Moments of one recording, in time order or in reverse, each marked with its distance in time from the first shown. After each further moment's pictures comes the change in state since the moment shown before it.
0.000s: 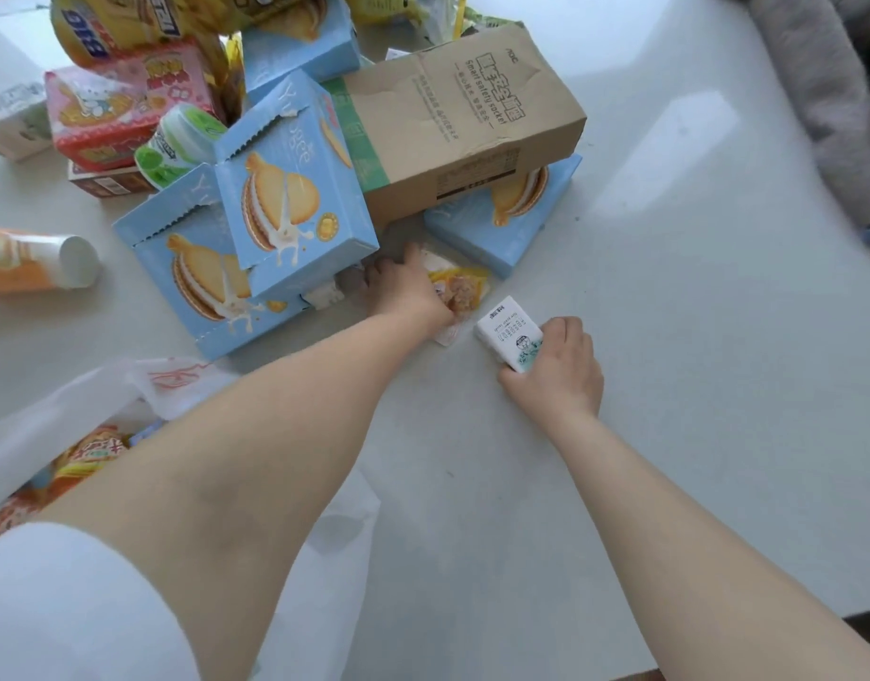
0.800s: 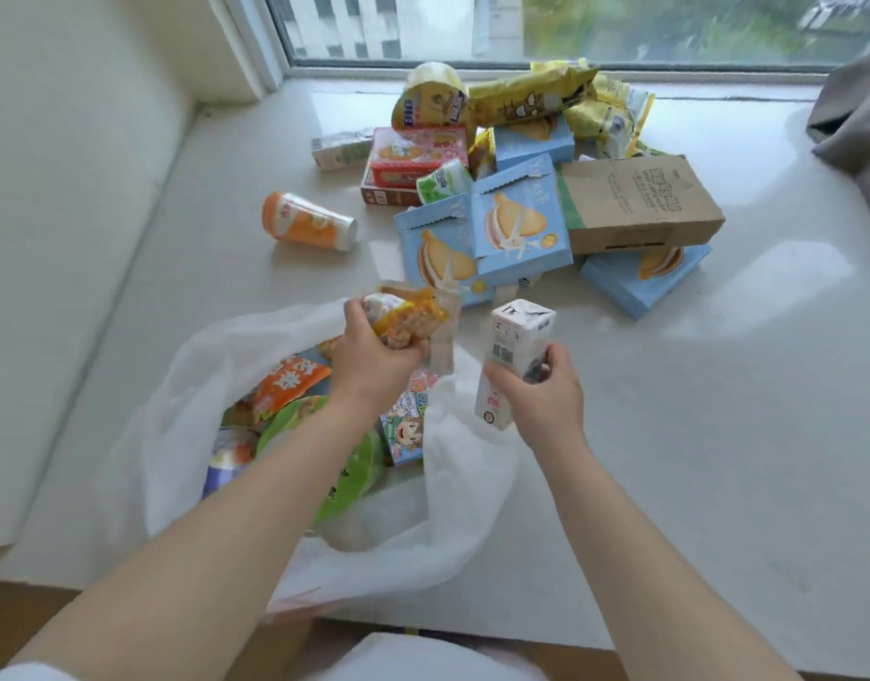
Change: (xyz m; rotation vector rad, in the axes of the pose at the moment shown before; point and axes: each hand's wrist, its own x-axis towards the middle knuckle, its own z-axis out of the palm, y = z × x) left_hand -0.224 -0.194 -0.091 -0.790 0.439 -0.110; right_hand -0.190 -0.141 -0.034 0.986 -0.121 -0.150
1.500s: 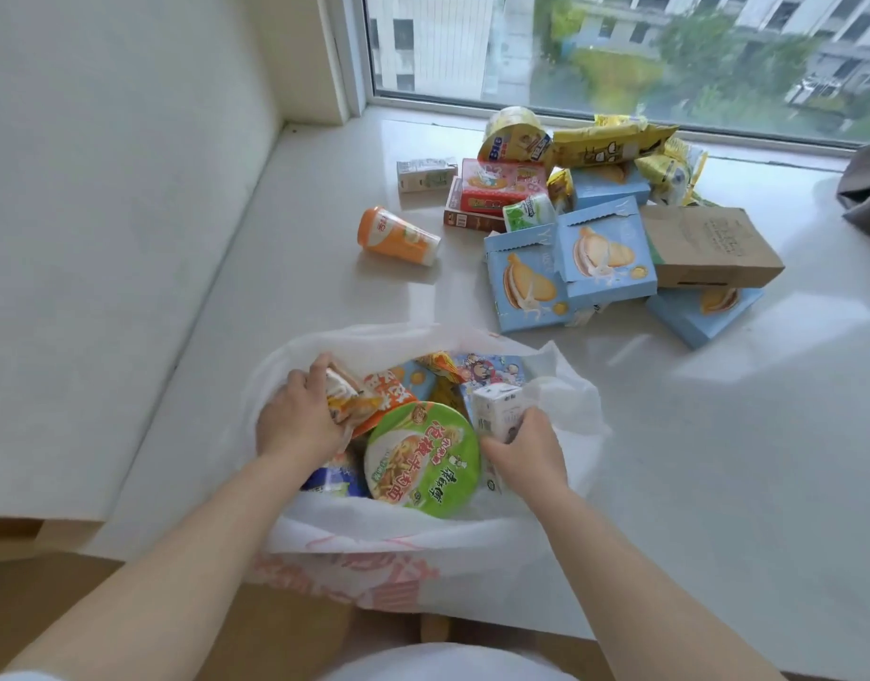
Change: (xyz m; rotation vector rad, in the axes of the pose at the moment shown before) left_hand -0.004 -0.150 -0.158 0.783 -0.058 -0.015; right_hand -0.062 0.028 0.112 -0.671 -0.173 0.077
